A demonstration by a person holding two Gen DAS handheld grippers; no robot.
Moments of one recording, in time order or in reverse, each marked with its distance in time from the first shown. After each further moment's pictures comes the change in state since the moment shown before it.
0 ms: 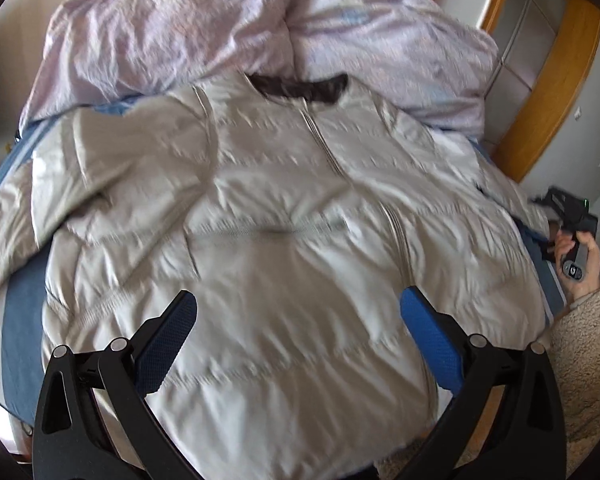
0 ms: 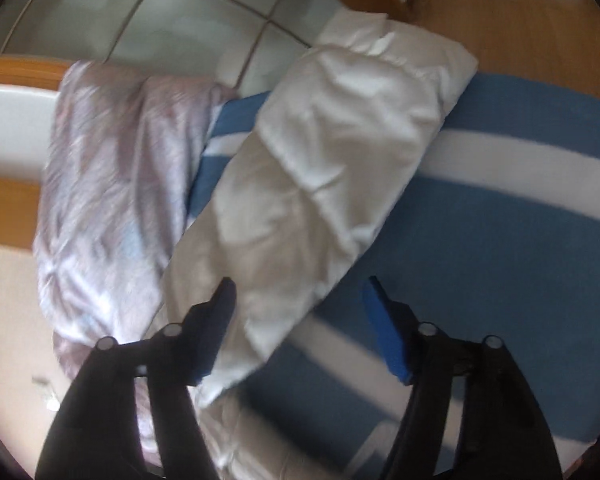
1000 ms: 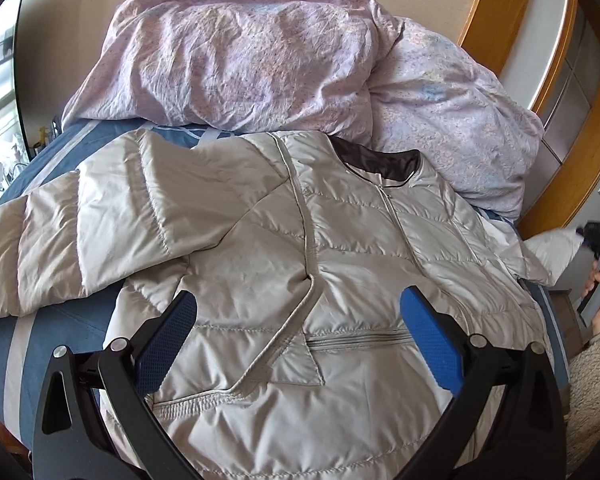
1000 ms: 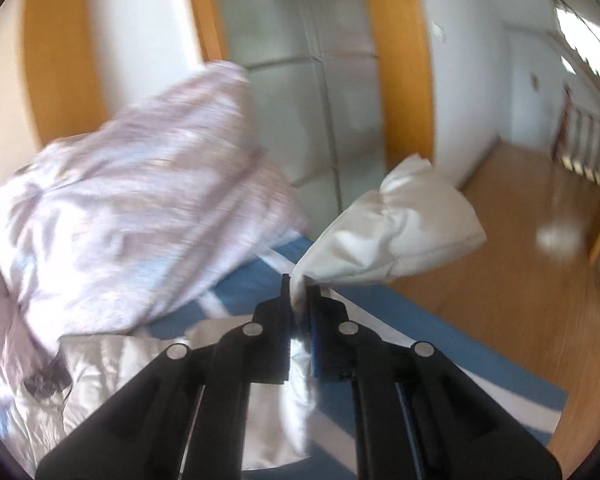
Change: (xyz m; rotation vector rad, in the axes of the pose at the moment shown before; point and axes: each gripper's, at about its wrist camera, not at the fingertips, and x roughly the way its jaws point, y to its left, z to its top) left arm -0.003 0.084 0.040 -0.159 -0.146 0.051; right arm -0.035 0.204 -0.070 -0.786 -0.527 -0.254
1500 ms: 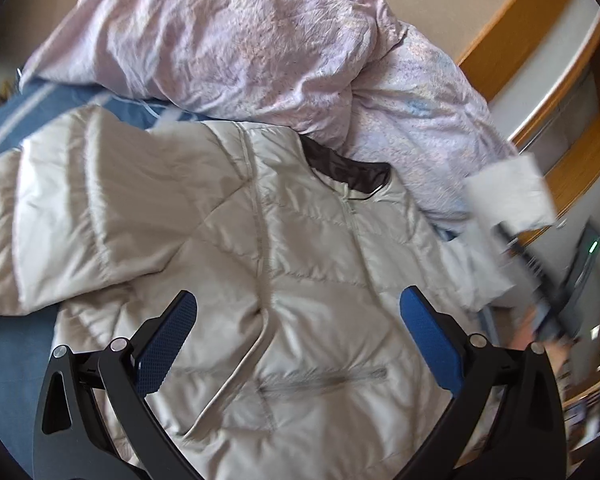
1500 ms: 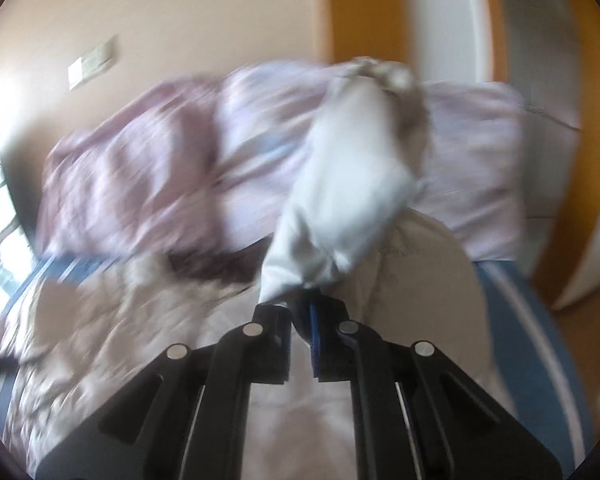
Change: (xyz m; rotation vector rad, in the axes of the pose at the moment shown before) left arm 0.035 0.014 0.044 -0.156 0.094 -0.227; right arm -0.078 0.199 -0.103 -0.493 0.100 0.573
